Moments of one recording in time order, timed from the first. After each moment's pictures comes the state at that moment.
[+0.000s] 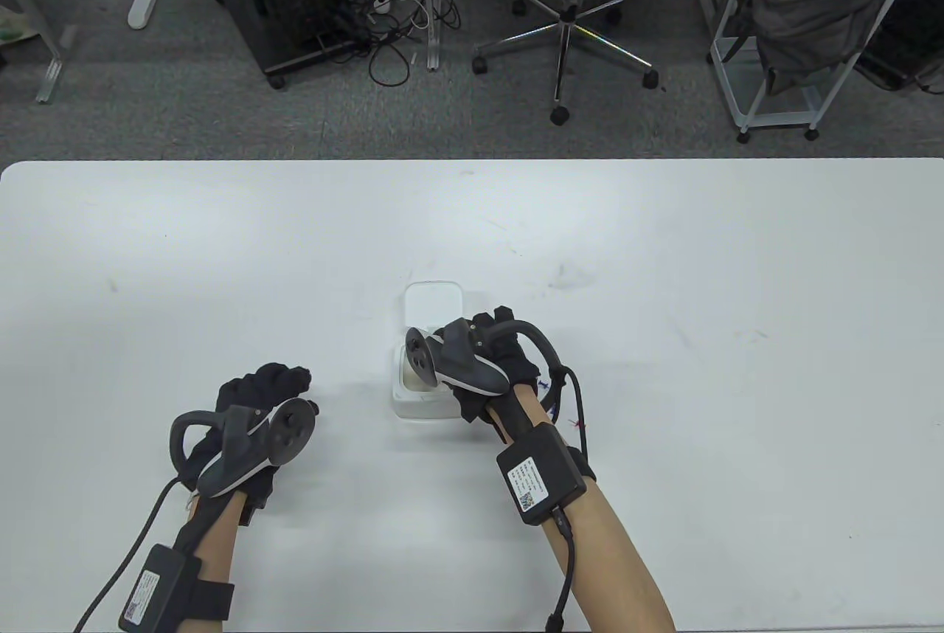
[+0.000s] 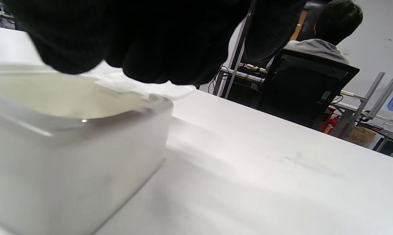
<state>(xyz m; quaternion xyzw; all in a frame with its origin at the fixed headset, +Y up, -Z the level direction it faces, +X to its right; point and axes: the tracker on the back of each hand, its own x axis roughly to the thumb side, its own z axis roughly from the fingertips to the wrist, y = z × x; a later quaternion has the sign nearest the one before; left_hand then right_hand) -0.267 -0.698 -0.255 0.05 -0.07 -0.08 0.99 -0.027 -0.693 -0.332 -0.14 -0.02 -0.98 0.11</state>
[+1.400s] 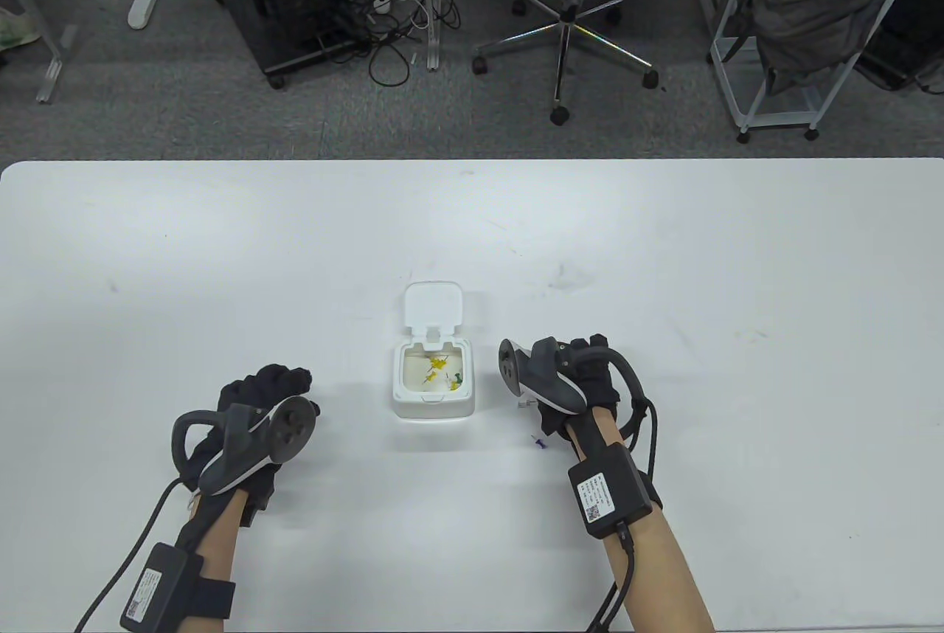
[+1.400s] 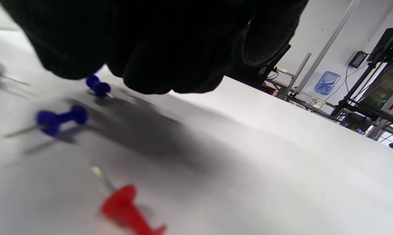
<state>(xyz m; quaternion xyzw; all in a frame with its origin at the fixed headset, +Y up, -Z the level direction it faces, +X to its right) -0.267 -0.700 -0.255 0.04 -0.07 -0.08 0.99 0.069 -0.747 -0.335 -0.02 -0.05 -0.98 0.17</state>
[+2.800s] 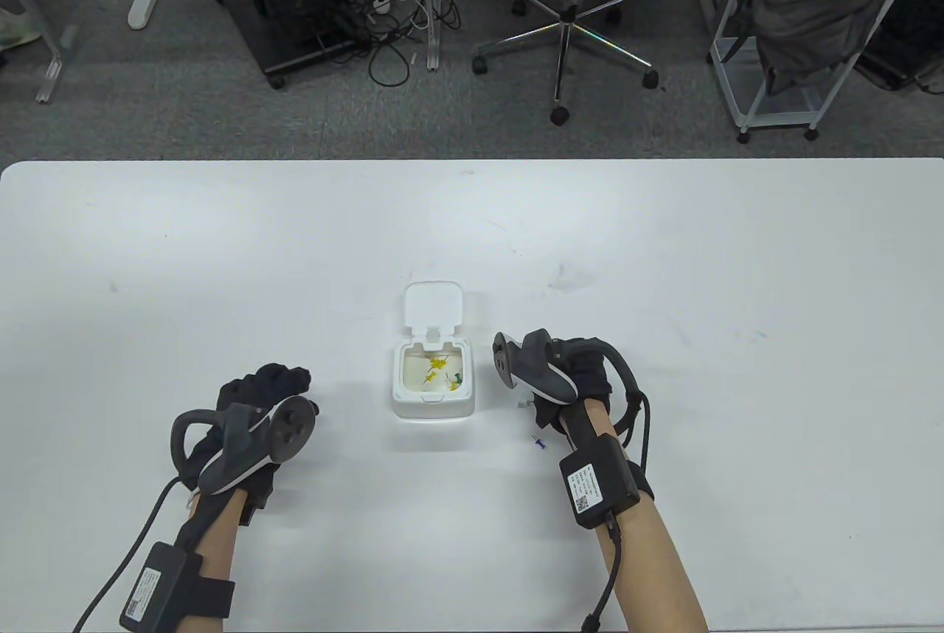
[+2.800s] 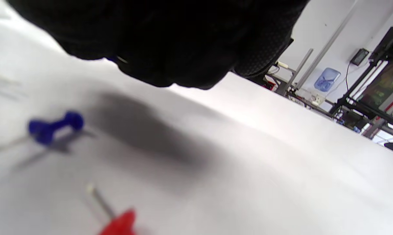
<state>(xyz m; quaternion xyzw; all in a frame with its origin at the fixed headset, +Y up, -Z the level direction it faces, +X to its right) -0.268 -0.701 -0.257 0.04 -0.07 -0.08 0.99 0.060 -0.724 -0.332 -0.03 -0.06 -0.98 0.18</state>
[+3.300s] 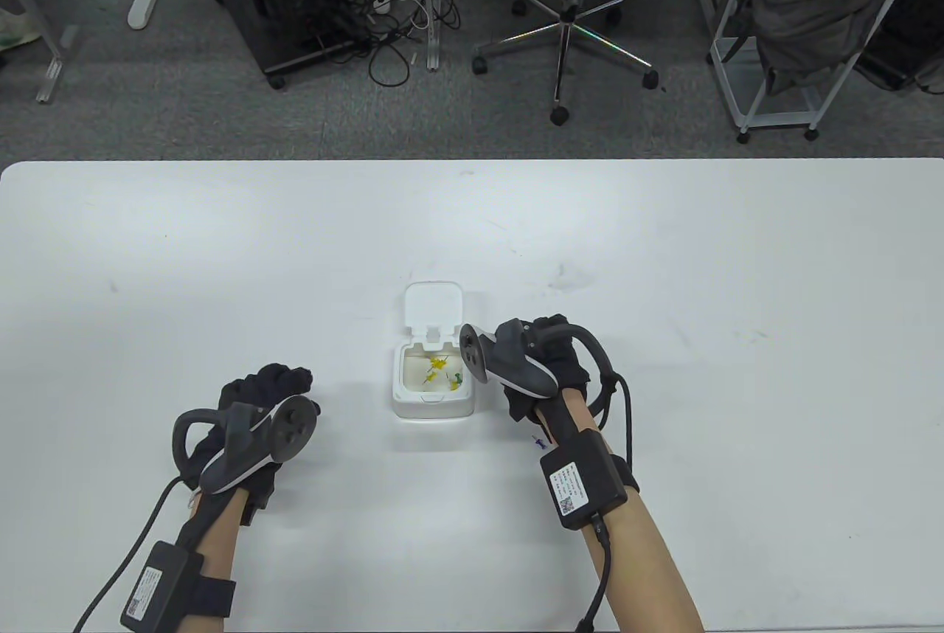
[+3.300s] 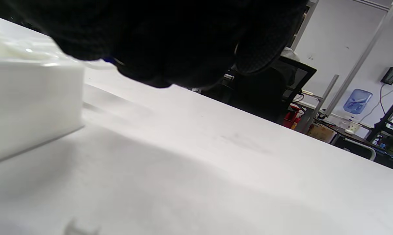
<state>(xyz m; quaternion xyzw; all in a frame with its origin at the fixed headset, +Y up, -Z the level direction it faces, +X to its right) -0.267 -0.702 -0.257 0.04 -0.07 -0.08 0.99 0.018 -0.684 -0.327 -0.09 -0.01 -0.99 0.14</state>
